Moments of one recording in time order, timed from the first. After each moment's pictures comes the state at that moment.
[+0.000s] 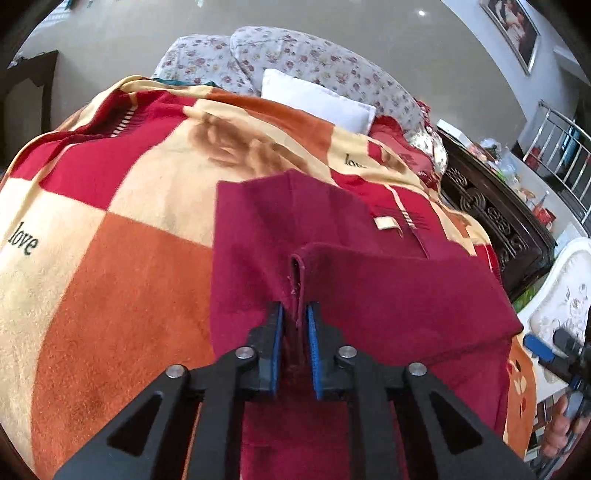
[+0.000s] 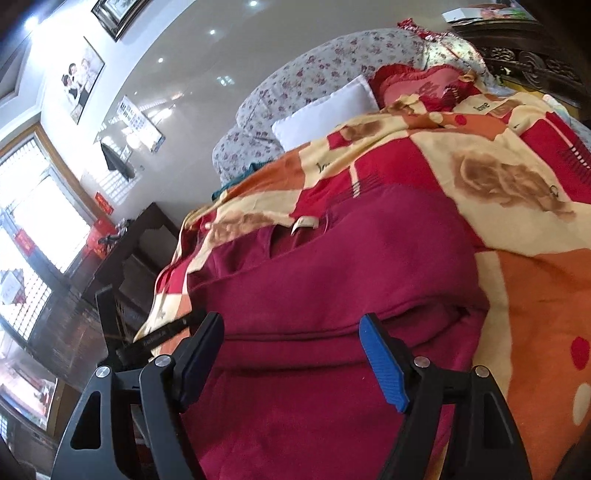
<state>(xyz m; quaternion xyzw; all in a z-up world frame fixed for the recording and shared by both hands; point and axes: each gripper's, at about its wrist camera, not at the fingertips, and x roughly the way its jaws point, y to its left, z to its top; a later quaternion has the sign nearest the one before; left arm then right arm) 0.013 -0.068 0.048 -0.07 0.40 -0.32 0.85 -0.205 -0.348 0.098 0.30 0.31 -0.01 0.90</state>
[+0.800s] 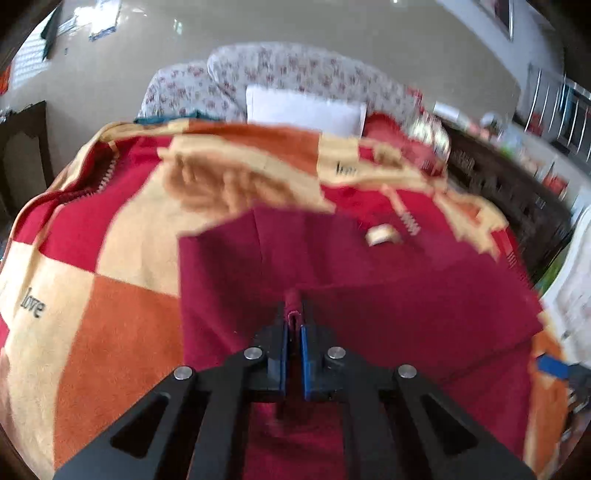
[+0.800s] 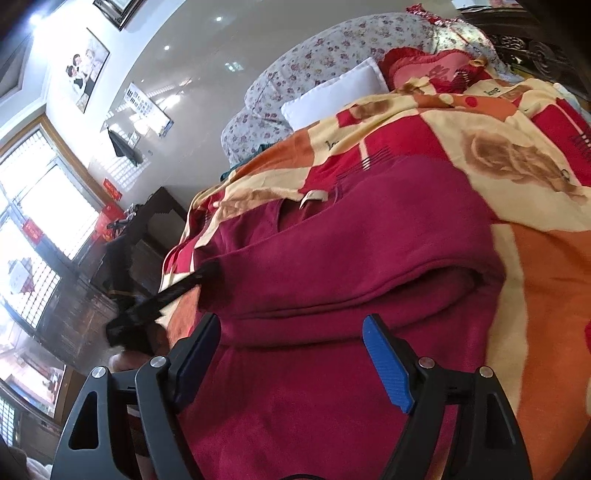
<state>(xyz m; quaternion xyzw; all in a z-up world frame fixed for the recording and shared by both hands) 0.007 -0.103 0.077 0.00 0.36 -0.32 0.88 -0.217 -0.348 0.090 0.31 0.31 0.00 0.90</state>
